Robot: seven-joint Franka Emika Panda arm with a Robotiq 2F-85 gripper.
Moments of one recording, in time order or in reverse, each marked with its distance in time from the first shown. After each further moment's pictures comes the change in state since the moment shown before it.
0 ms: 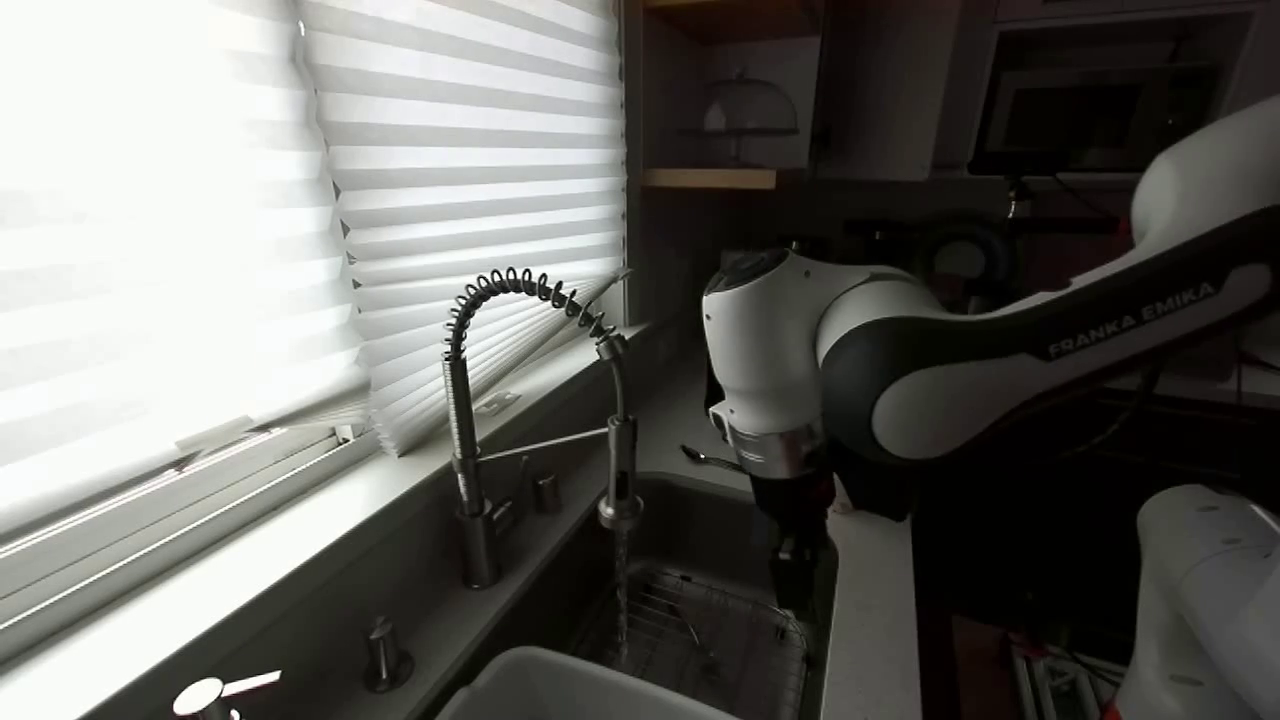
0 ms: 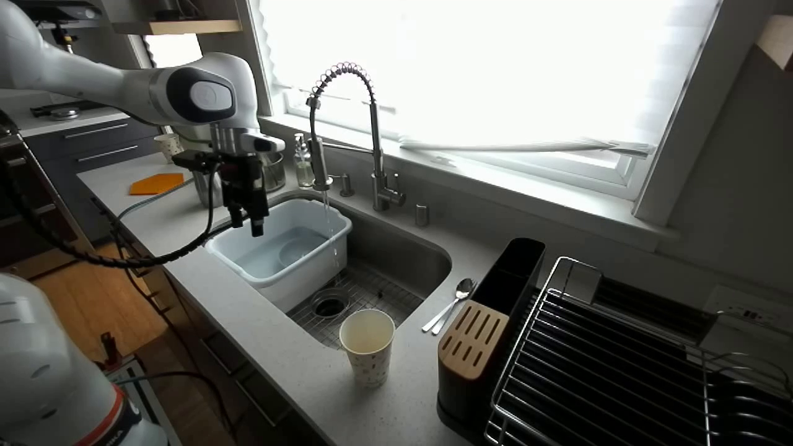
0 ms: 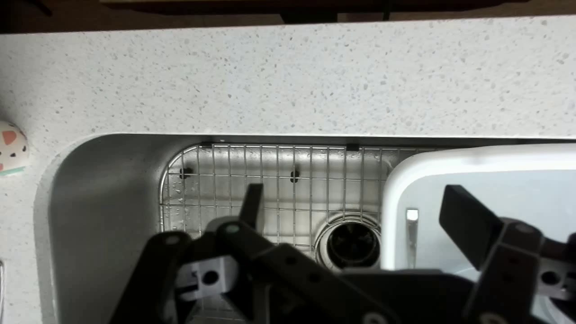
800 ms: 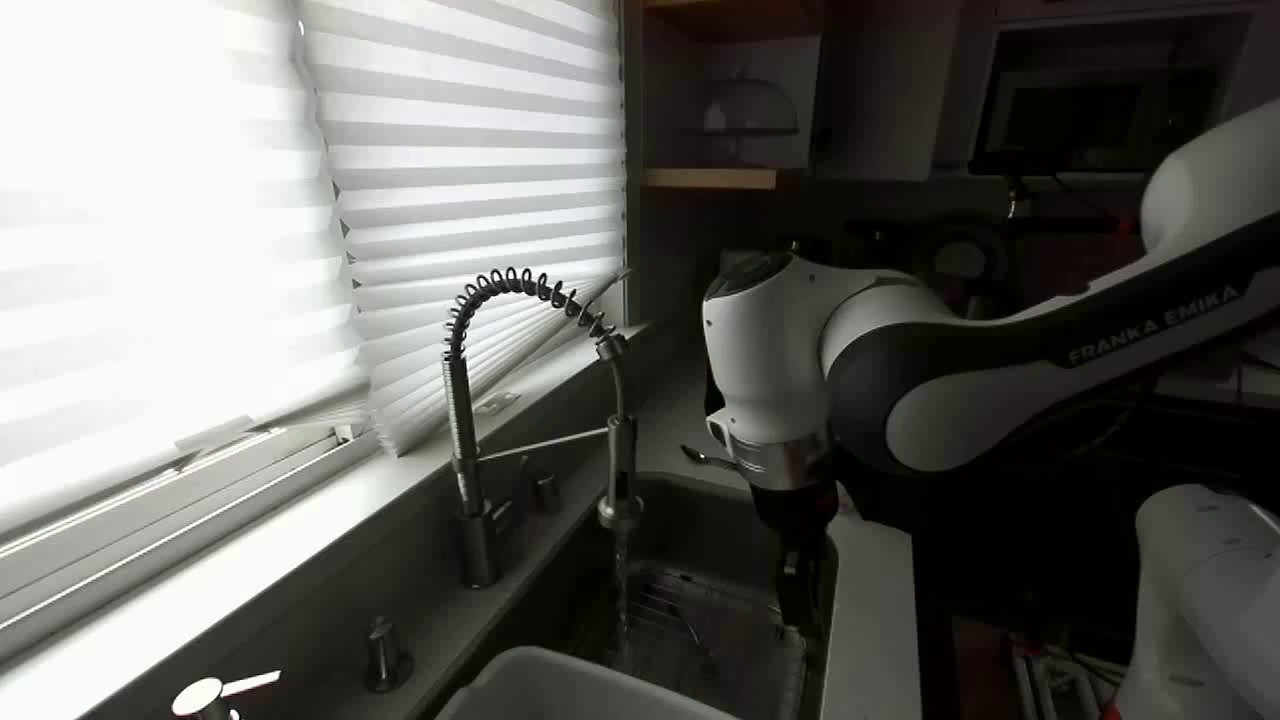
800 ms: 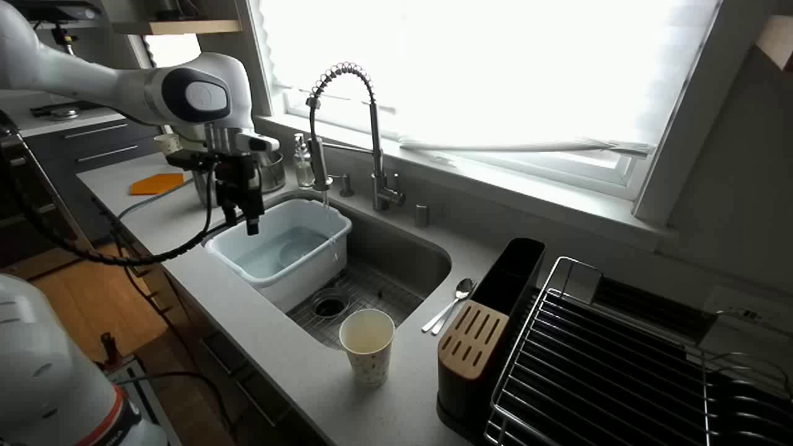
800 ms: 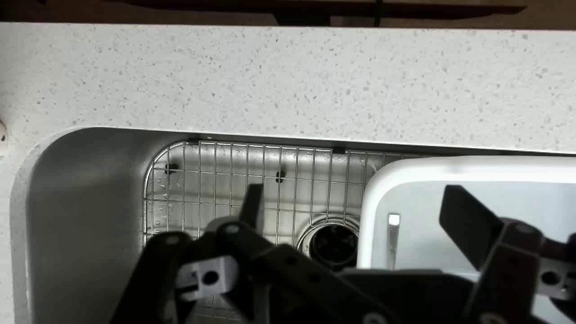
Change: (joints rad) arm 0.015 -0.004 0.024 -0.003 0.020 0.003 -0.019
